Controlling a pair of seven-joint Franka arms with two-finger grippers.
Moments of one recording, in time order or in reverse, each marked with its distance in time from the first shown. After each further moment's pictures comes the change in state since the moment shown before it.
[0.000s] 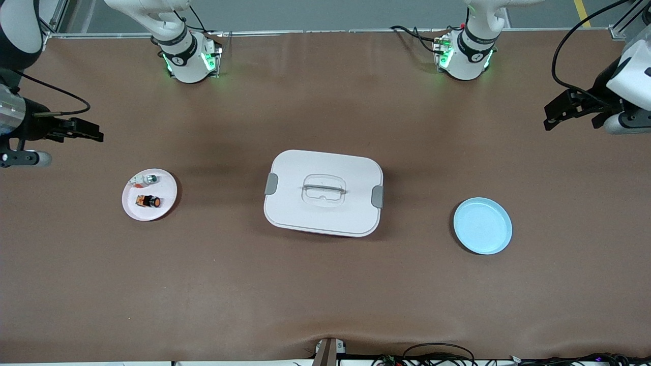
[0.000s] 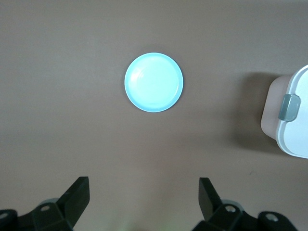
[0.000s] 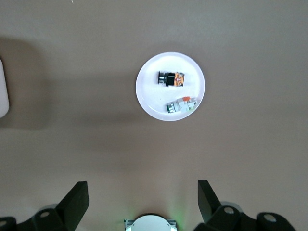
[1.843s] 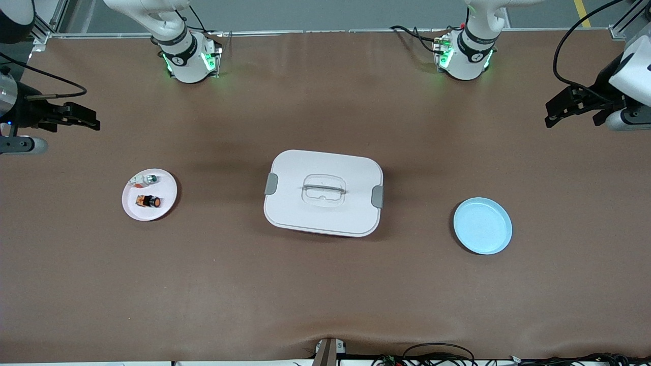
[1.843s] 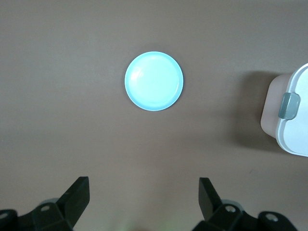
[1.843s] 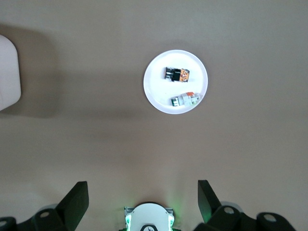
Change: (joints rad) left arm 0.001 -0.003 0.001 0.000 -0.001 -0.004 0.002; right arm 0.052 0.009 0.011 0.107 -0.014 -0.108 0.014
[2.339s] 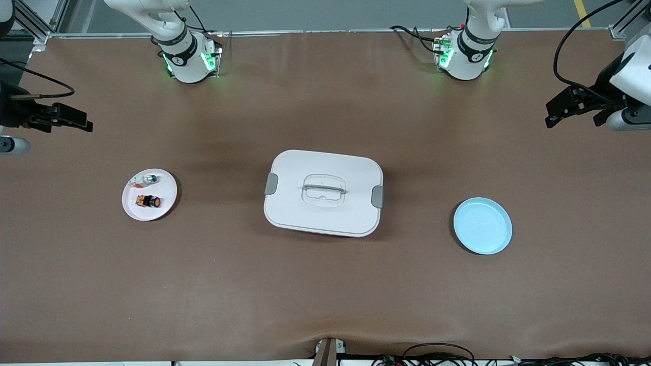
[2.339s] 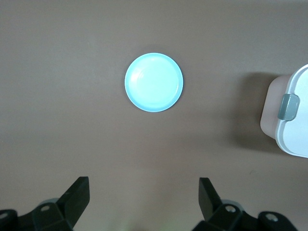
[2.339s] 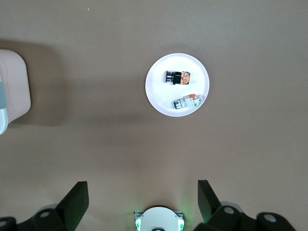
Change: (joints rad) left arm 0.000 0.000 0.000 0.001 0.000 0.003 0.000; right arm -0.046 0.000 -0.015 0.008 0.047 0.004 0.006
